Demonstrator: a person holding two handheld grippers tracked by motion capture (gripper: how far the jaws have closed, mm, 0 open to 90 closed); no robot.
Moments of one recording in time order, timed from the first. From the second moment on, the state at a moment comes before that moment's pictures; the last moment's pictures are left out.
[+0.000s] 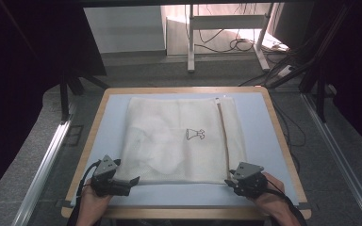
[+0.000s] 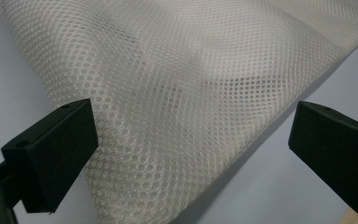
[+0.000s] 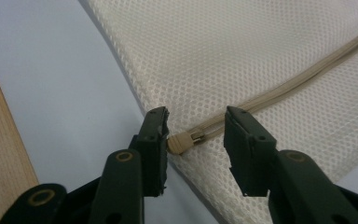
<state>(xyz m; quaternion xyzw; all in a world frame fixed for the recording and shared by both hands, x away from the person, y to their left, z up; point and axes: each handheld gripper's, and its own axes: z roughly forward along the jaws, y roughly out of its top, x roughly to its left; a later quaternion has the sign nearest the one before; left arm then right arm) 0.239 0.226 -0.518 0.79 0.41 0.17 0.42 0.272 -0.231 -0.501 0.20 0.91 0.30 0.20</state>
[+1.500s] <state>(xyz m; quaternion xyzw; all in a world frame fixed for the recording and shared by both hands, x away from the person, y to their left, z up) 0.245 0.202 -0.509 0.79 0.42 0.17 0.42 0.281 -0.232 -0.503 0.22 0.92 0.29 0.17</state>
